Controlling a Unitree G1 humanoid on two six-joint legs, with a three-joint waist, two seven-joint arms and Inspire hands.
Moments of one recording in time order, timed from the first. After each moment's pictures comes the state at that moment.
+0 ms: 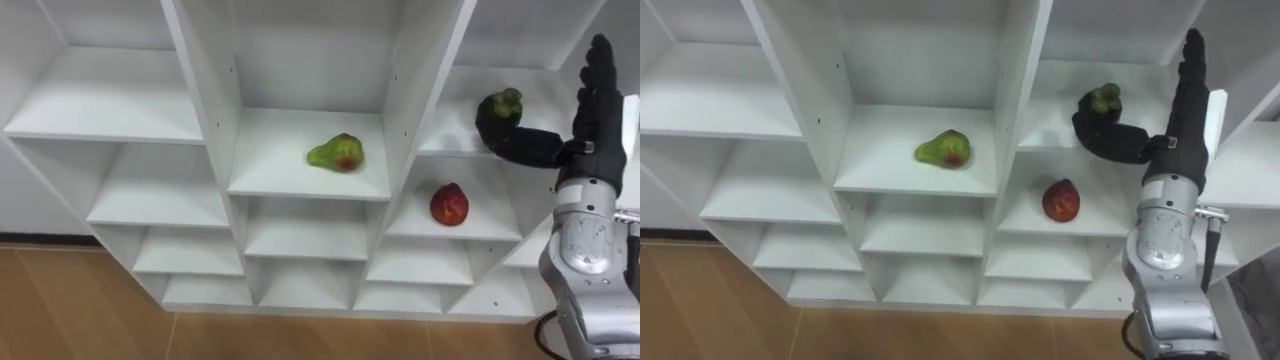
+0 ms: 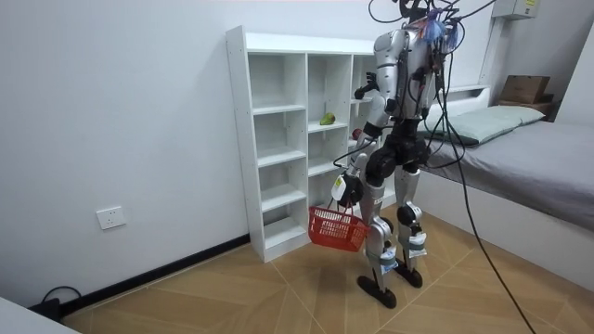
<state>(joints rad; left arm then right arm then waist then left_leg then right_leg) 0.21 0.23 0.00 1.03 0.47 0.09 0.05 -0.12 -0.35 -0.02 0.15 0.07 -0.08 -0.40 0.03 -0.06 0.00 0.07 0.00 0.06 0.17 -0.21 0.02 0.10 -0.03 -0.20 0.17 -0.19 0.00</state>
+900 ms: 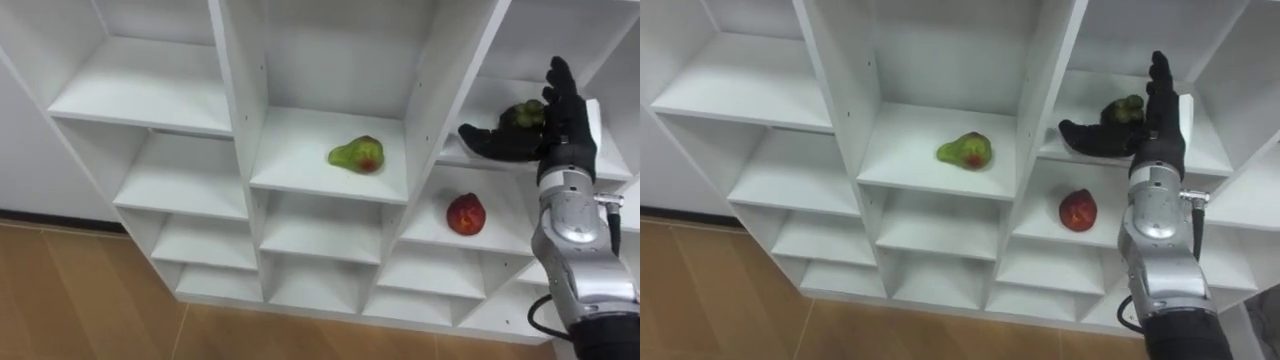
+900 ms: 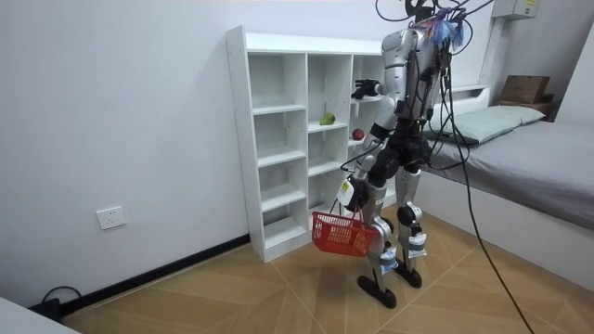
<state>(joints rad) 0.21 0.23 0.02 1.02 0.47 0.16 0.02 -0.27 -0.35 -0.02 0.38 0.16 -0.02 -0.29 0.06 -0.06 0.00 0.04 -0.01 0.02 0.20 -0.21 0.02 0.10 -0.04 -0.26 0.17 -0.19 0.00</state>
